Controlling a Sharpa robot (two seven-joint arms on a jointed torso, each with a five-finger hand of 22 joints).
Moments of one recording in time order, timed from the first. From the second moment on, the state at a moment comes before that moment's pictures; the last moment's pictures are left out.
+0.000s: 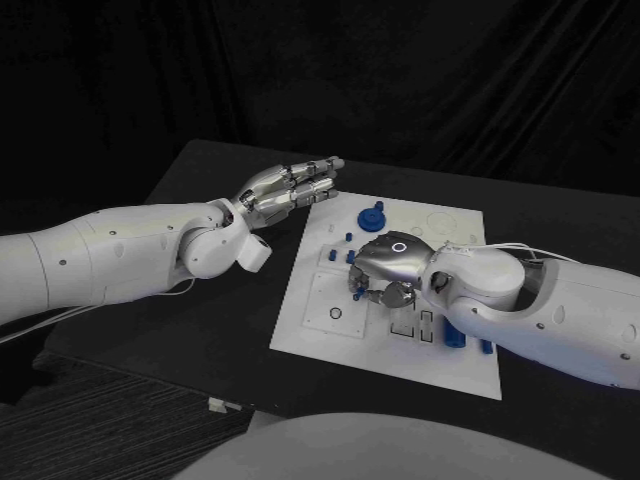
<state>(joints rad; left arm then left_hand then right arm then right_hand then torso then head) 1.20 -0.84 -0.21 1.35 -0.18 0.16 0.62 1.43 0.26 -0.15 0.13 0.48 0.35 0.08 0.04 0.05 0.02 0.05 0.14 0.02 0.02 0.13 0.01 0.01 0.16 0.05 0.28 0.03 0.14 1.19 -0.59 -0.21 1.55 -1.86 -0.18 0.00 1.44 -0.15 0.46 0.02 0.17 1.15 0.11 0.12 0.23 1.28 0.04 0.12 0.07 1.47 -0.04 1.42 1.28 0.06 1.47 0.06 1.26 1.31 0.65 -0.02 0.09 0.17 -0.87</state>
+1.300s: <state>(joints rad) 1.19 -0.83 -0.21 1.34 -0.18 0.18 0.61 1.43 0.26 -0.14 0.12 0.48 0.35 0.08 0.04 0.05 0.03 0.05 0.15 0.02 0.02 0.13 0.01 0.01 0.16 0.05 0.28 0.03 0.14 1.19 -0.59 -0.21 1.55 -1.86 -0.17 -0.01 1.44 -0.15 0.46 0.02 0.17 1.15 0.10 0.12 0.23 1.29 0.04 0.12 0.07 1.47 -0.04 1.42 1.28 0.06 1.47 0.06 1.26 1.31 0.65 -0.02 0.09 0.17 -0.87</state>
